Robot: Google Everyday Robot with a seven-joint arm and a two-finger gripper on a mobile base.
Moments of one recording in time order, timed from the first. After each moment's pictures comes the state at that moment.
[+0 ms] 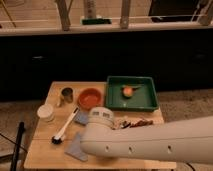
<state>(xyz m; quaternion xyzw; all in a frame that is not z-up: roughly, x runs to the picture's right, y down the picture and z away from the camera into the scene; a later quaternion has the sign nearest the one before) -0.024 0.242 0.613 -0.24 -0.10 -0.32 0.91</state>
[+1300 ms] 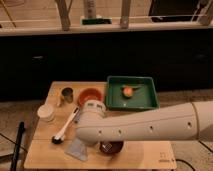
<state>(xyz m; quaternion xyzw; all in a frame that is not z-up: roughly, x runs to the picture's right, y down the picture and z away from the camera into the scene) -0.088 0.244 0.657 -0.25 -0.18 -0.29 0.91</state>
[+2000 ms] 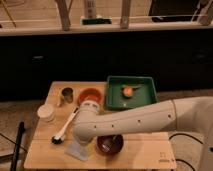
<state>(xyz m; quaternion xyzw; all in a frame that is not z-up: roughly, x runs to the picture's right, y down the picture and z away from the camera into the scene) -0.127 0.263 0.695 -0.26 -0.23 -0.30 0.89</state>
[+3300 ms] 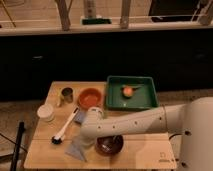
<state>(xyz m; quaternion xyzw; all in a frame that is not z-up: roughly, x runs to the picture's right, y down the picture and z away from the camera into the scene) -0.126 0.314 0.754 -0.31 -0.26 -0.24 0.88</state>
